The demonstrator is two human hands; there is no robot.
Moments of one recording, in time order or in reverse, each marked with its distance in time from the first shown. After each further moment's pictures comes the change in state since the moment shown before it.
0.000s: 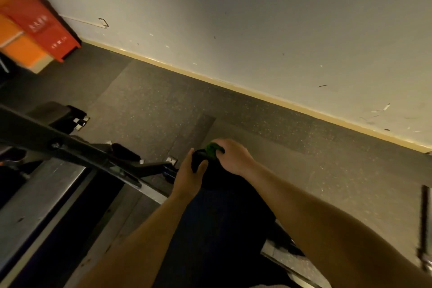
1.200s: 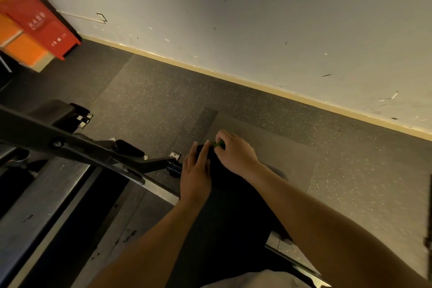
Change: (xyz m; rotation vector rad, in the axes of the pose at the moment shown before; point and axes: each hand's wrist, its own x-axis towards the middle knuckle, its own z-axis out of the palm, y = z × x) left_hand -0.017 -0.005 0.019 0.404 0.148 0.234; right_hand -0.016 -0.005 0.004 -0.044 0.146 -0.038
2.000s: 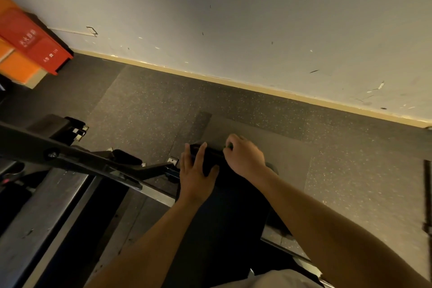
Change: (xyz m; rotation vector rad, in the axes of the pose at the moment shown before) left_hand -0.009 0.009 0.008 -0.078 -0.096 -0.052; right_hand -0.034 0.026 -0.015 -0.036 0.087 0.165
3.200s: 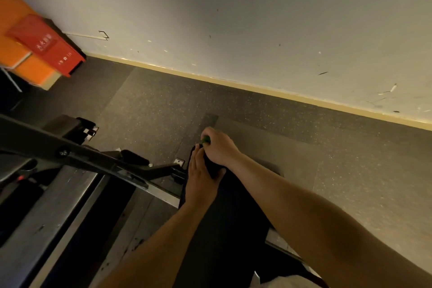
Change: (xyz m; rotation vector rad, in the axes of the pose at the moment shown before) left_hand -0.012 0.020 -0.003 -0.046 0.081 -0.020; right_hand 0.033 -0.055 0.019 0.209 -0.173 -0.144
